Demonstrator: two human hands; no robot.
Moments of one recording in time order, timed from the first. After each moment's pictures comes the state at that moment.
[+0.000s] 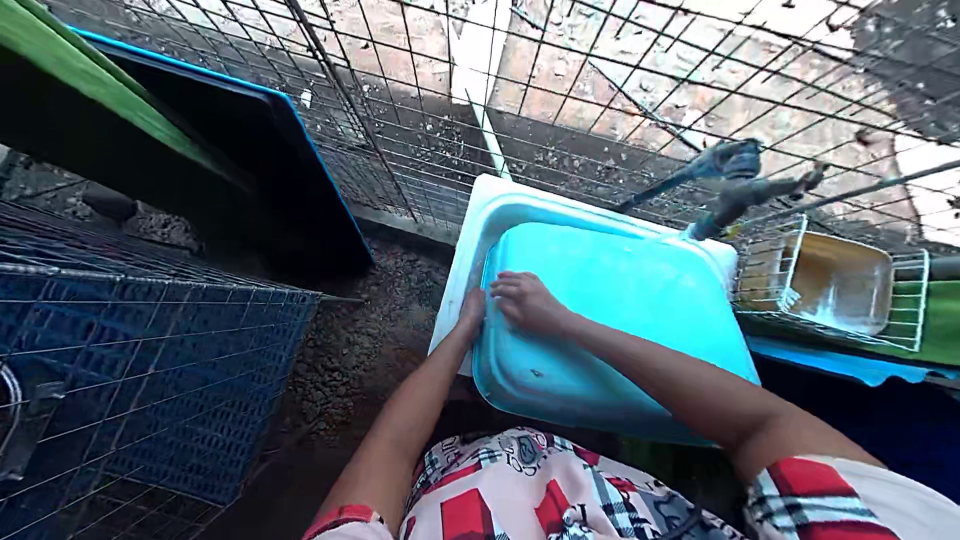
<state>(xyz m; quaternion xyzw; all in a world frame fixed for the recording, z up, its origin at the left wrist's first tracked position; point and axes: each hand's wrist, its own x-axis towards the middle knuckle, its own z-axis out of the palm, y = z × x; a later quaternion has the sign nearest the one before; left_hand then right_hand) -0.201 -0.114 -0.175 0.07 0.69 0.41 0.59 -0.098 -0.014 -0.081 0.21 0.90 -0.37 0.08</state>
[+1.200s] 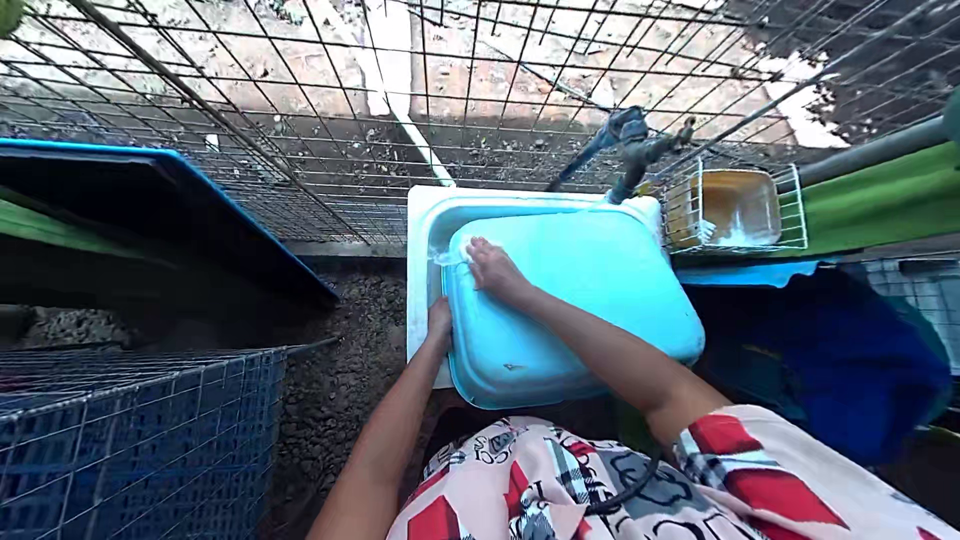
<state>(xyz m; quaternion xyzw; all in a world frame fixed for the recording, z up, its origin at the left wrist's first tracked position) -0.202 -0.107 -0.180 0.07 0.70 0.38 0.60 -0.089 0.017 -0.110 0.41 0.87 -0.28 0.00</state>
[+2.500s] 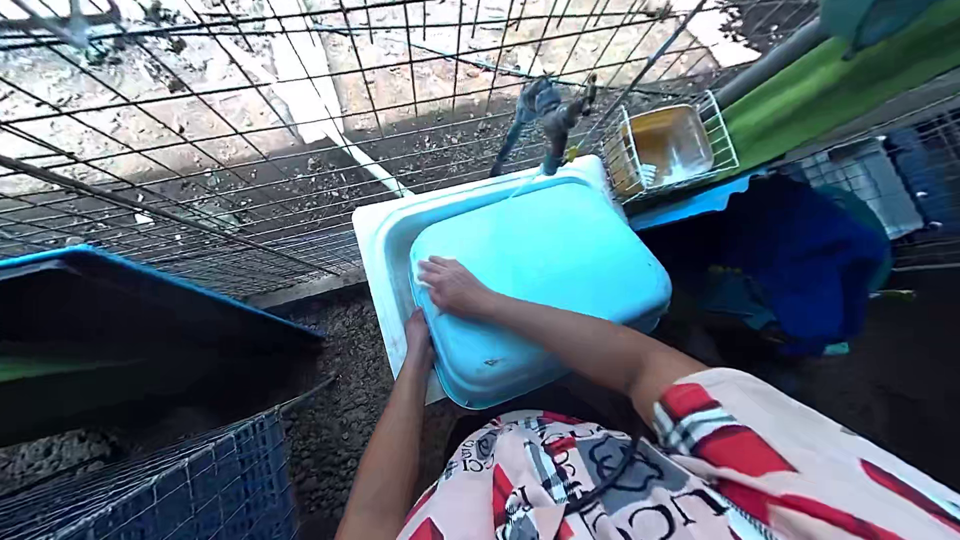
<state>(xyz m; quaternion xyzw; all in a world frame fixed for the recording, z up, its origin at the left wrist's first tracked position) -0.200 -0.111 -0.181 0.05 0.70 0.40 0.59 -0.100 -0.020 -0.093 0.42 0.85 -0.32 -0.01</state>
